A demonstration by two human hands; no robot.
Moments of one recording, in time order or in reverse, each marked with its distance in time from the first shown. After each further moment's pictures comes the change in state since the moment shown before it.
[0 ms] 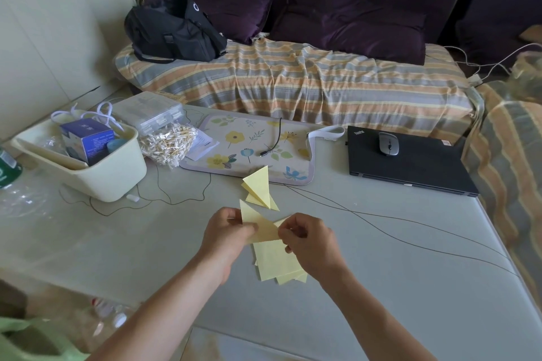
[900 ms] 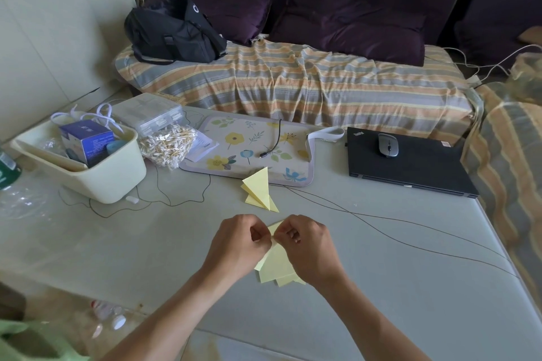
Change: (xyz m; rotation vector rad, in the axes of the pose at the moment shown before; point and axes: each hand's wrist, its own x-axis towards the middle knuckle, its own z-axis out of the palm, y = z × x) left_hand -0.004 -0.006 0.005 0.660 -0.078 0.498; right_hand 0.006 0.012 0.011 -0.137 0.069 -0.243
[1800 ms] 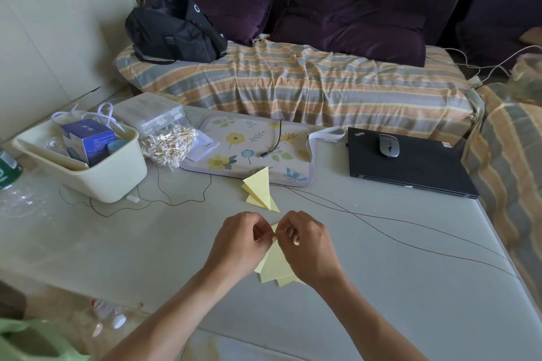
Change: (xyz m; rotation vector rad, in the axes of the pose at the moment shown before) left_hand -0.001 0.003 -0.002 -0.008 0.010 0.050; right_hand 0.000 0.000 0.004 -0.063 0.094 -0.141
